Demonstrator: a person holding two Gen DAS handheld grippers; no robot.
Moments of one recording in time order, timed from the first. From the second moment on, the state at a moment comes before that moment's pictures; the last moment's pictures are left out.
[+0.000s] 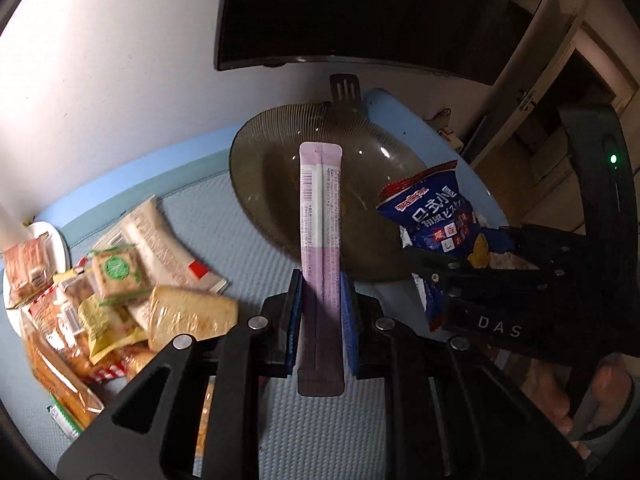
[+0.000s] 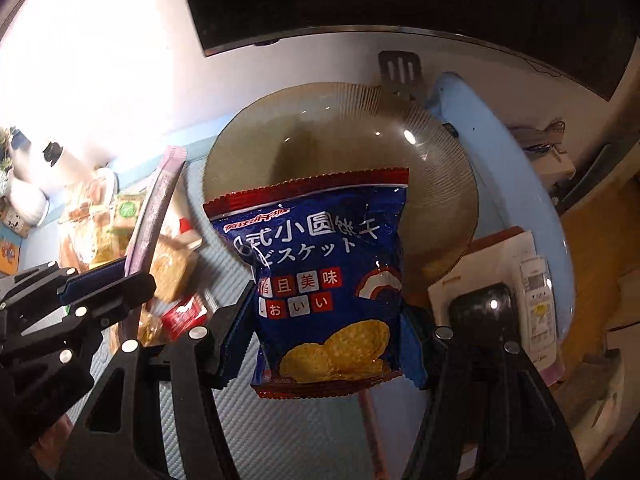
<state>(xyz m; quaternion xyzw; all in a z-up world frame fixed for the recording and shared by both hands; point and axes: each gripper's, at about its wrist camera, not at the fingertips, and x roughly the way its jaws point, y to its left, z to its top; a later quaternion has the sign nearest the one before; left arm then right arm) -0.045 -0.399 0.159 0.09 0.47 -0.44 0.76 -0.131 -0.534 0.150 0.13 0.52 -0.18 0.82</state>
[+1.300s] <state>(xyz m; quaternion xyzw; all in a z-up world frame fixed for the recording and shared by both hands) 0.039 -0.093 0.071 -0.06 0.58 -0.21 0.79 -0.108 -0.344 0.103 0.14 0.55 -0.03 0.82</state>
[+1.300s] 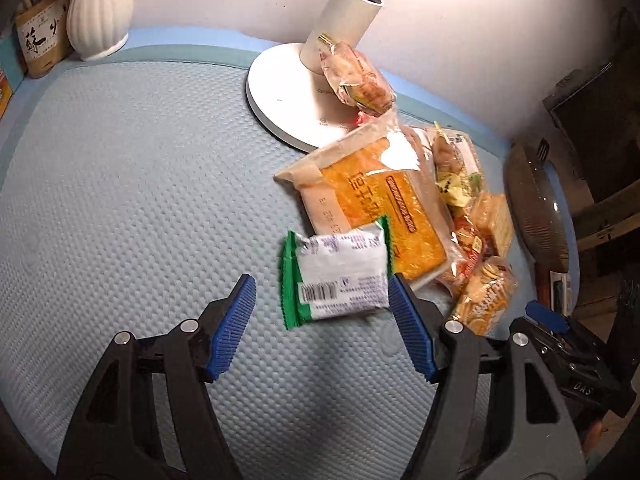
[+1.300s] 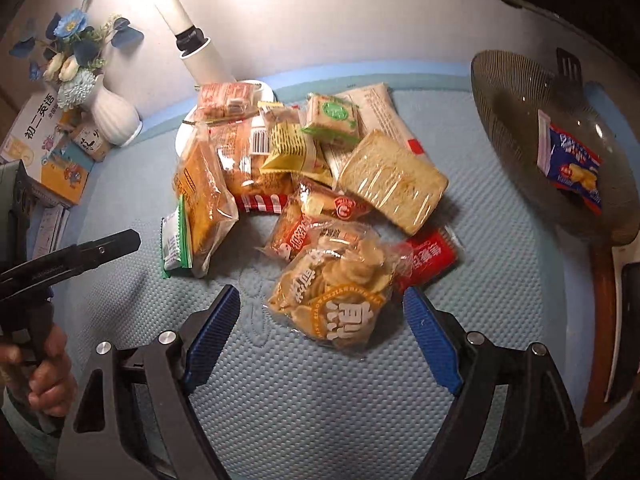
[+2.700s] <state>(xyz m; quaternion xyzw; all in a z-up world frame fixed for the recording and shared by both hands) -0.025 -0.088 0.033 0.20 0.59 -0.25 0.75 -0.106 -0.349 0.055 0.20 0.60 -0.11 0.77</state>
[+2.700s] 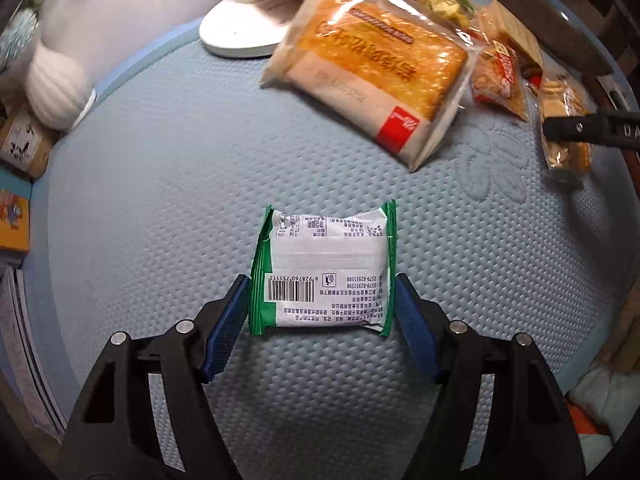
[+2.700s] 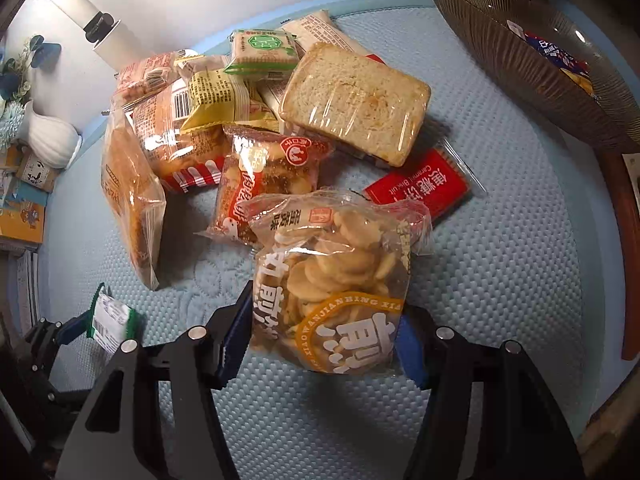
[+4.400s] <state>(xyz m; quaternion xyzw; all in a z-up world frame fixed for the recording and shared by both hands) -0.070 -0.190 0.111 0.05 0.55 -0.22 0.81 -0.131 -0.372 0.097 0.15 0.58 -0.03 0.80</state>
